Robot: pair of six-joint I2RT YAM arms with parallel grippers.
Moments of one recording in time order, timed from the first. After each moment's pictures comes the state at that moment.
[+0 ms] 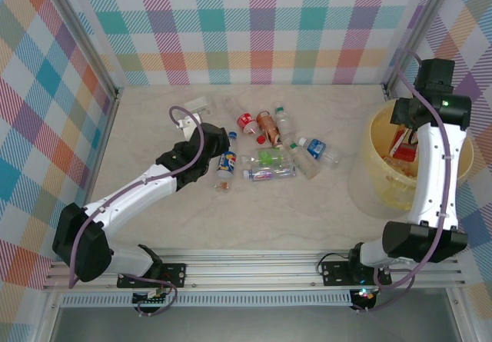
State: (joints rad) left arm -0.65 1.35 1.05 -0.40 -0.59 -0.74; right arm -0.20 1.44 1.85 -1.31 0.30 0.04
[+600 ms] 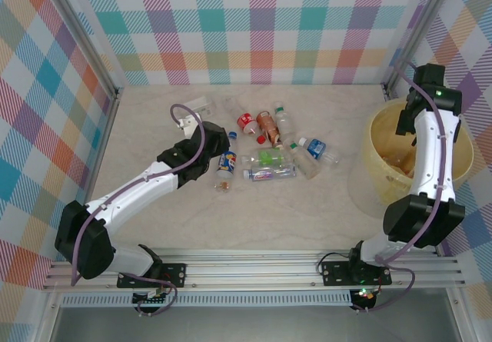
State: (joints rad) left arm -0.64 1.37 1.08 -0.46 -0.58 -0.75; right arm -0.26 1.57 1.79 -1.34 0.54 0.06
